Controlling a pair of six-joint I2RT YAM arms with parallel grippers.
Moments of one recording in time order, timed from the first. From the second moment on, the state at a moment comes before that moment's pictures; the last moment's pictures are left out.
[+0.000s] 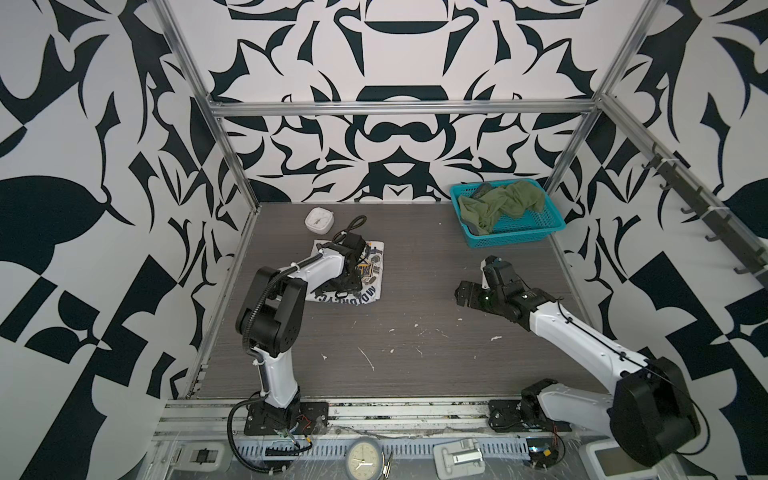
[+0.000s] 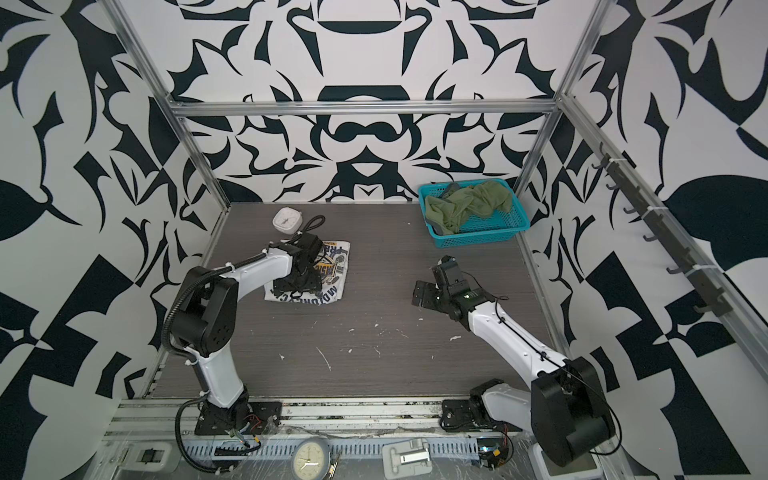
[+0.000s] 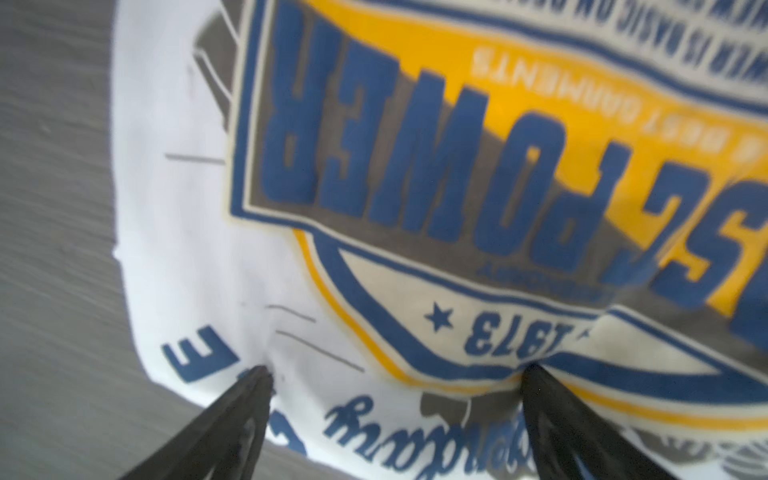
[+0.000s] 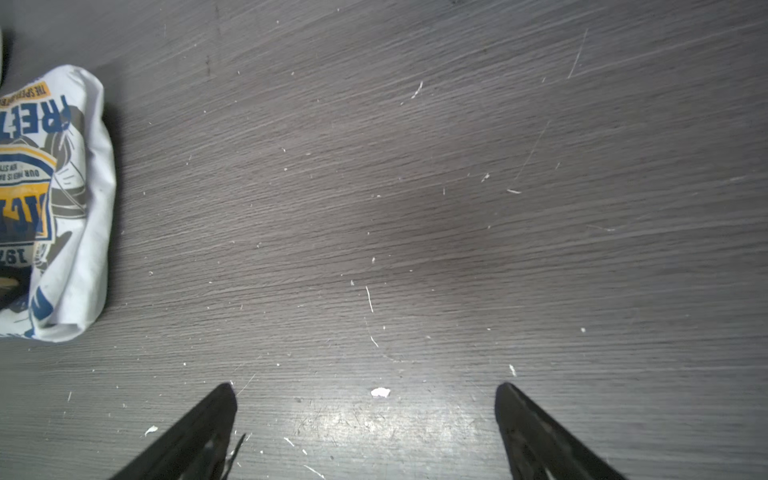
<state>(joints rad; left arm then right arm) -0.40 1.86 1.26 -0.79 -0.30 -0.56 0.37 1.19 0.71 -0.46 -0.01 0.58</state>
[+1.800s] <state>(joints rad) -0.12 2.31 1.91 -0.92 -0.28 -0.59 0.37 1.05 0.70 -0.56 0.05 0.55</state>
